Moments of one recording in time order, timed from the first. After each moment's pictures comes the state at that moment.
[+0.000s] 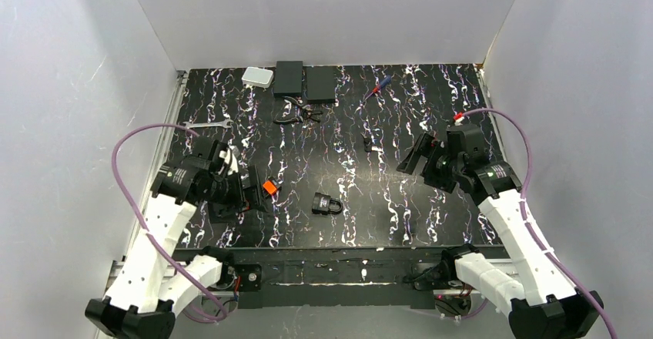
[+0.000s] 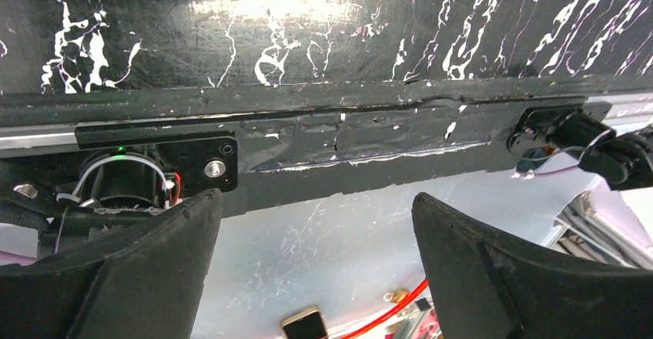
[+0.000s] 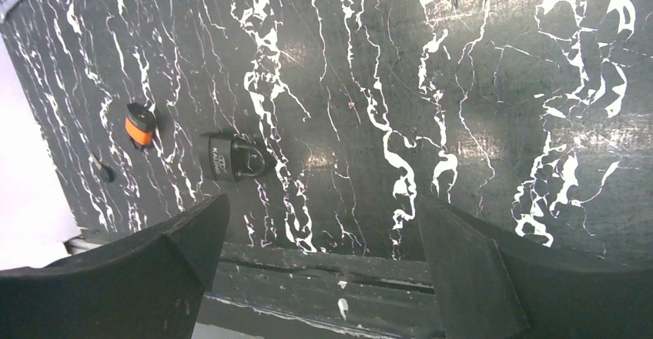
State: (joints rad) left arm -0.28 0.89 1.09 -1.42 0.25 -0.52; right arm 0.31 0.90 0.94 -0.87 -0.13 0.69
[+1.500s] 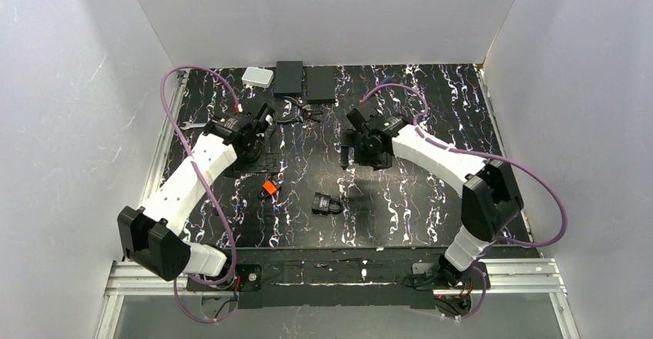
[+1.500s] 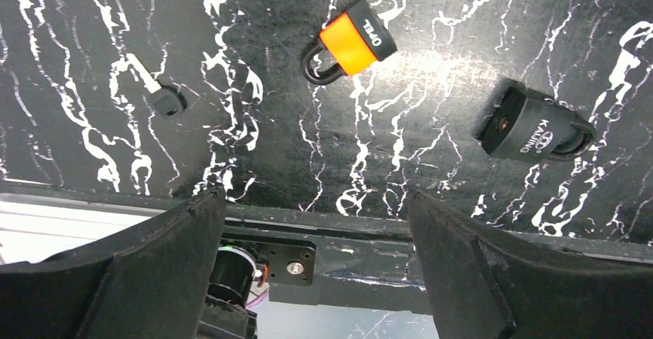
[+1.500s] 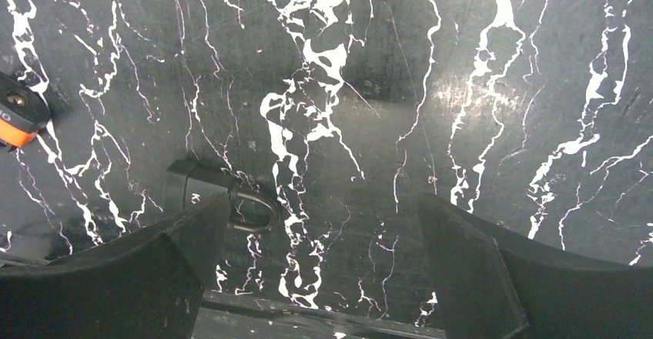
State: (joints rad) left arm -0.47 1.37 1.34 -1.28 -0.24 -0.51; right arm 0.72 1.65 1.33 -0.81 0.10 0.64
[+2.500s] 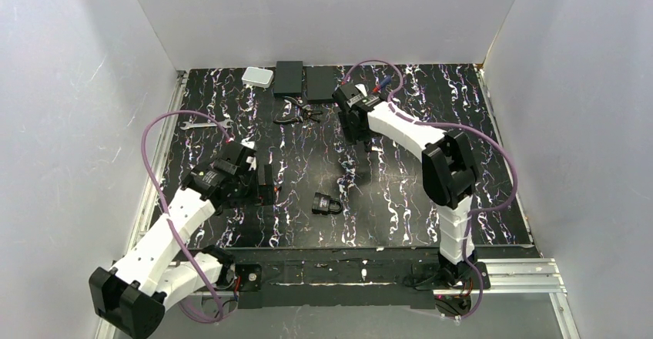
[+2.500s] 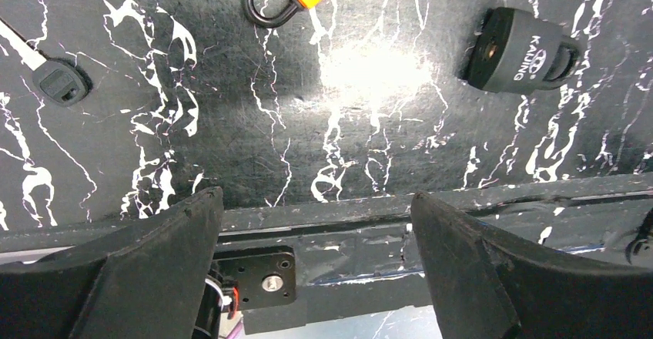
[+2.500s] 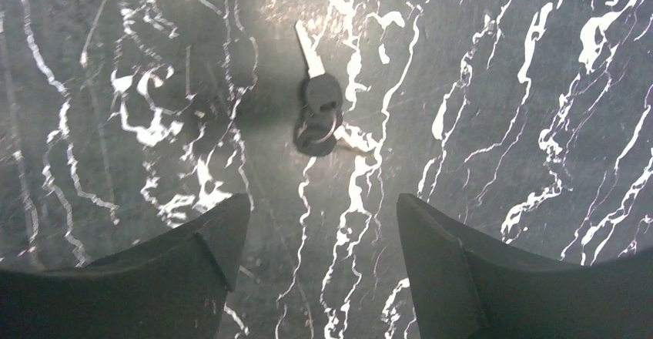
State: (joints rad) left arm -0.47 0.98 0.89 -1.06 -0.06 -0.49; right arm 0.67 2.02 1.71 -0.86 0.42 0.31
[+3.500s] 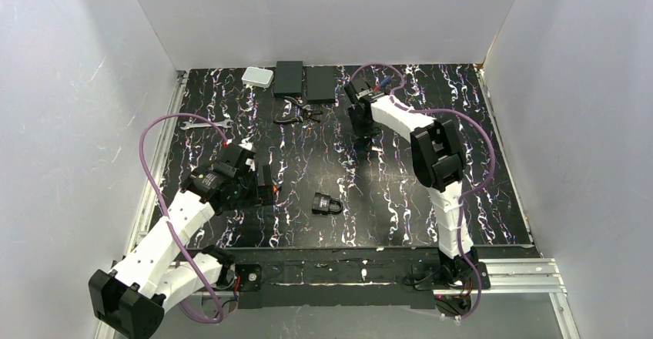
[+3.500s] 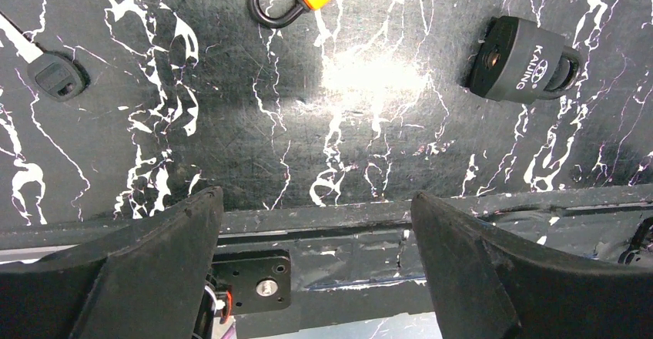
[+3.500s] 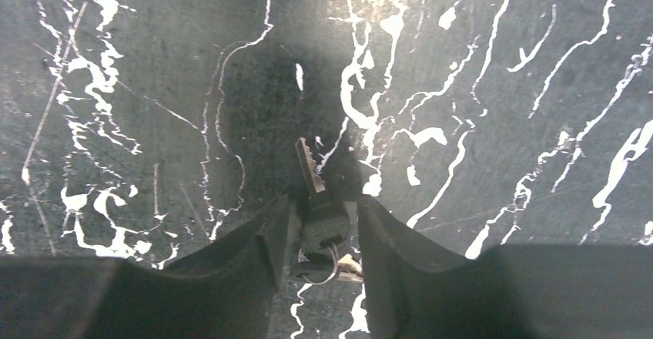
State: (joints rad) left arm -0.47 0.95 0.86 -1.04 -0.07 -0.53; right arm 0.53 2.24 1.81 -0.75 0.21 0.18
